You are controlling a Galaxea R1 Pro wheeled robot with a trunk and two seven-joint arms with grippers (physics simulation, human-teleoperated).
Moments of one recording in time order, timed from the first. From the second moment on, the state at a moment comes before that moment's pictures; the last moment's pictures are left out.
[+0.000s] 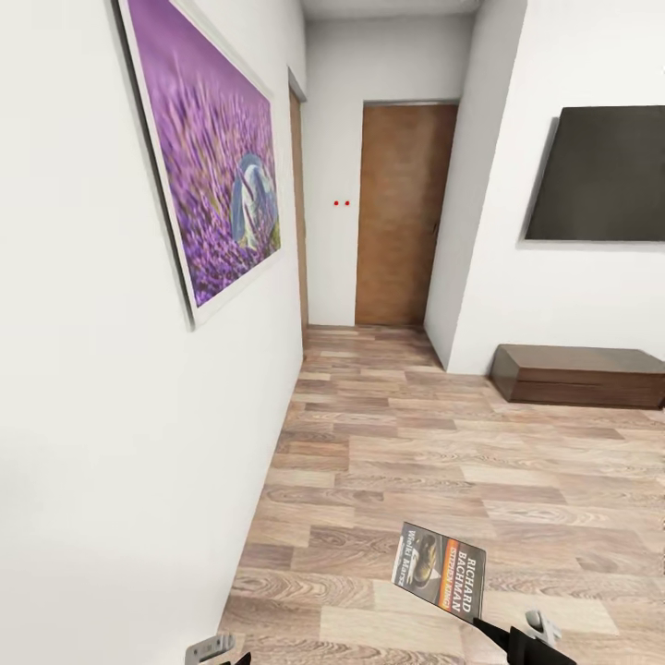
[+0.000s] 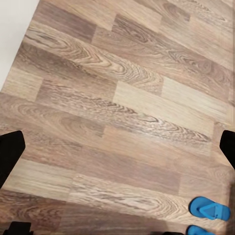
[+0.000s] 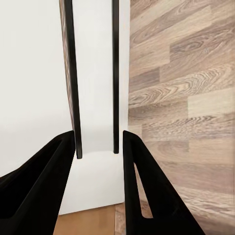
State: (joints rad) left arm -0.35 0.00 0.19 -0.14 0.17 -0.19 -0.28; right arm -0.40 -0.32 -0.15 -0.17 -0.39 0.14 1.02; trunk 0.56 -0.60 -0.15
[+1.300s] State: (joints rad) left arm -0.35 0.00 0.19 -0.14 0.17 -0.19 -0.28; right arm -0.40 -0.32 -0.15 -0.17 -0.39 0.14 1.02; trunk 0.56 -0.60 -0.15
